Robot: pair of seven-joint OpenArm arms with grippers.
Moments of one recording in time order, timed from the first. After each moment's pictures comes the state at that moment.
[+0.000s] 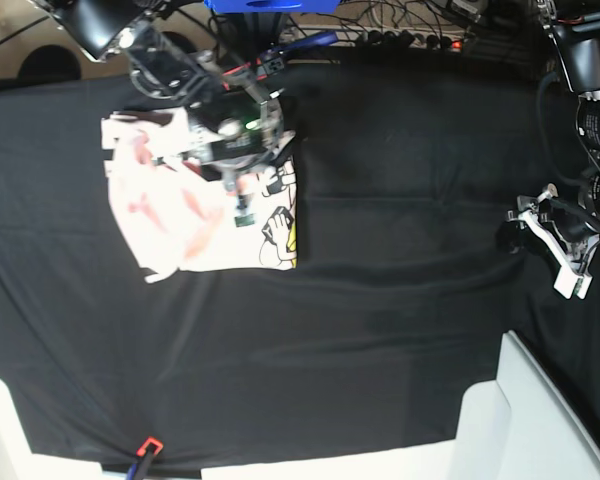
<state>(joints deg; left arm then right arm) 1.2 -27.4 -21.3 78.6 -34.1 -33.2 55.8 -1.5 4.8 -44.2 91.7 -6.5 -33.4 -72.9</state>
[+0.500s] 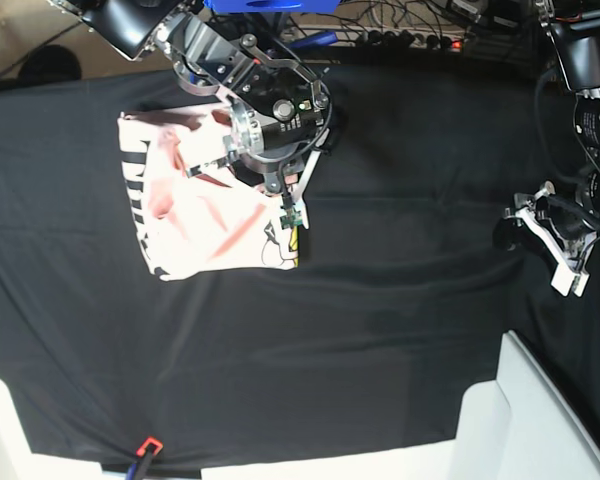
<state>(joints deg) 1.7 -27.1 -21.2 78.6 -34.1 -33.2 55.8 -0.4 1.1 -49.2 90.1 -13.5 -33.2 -72.8</state>
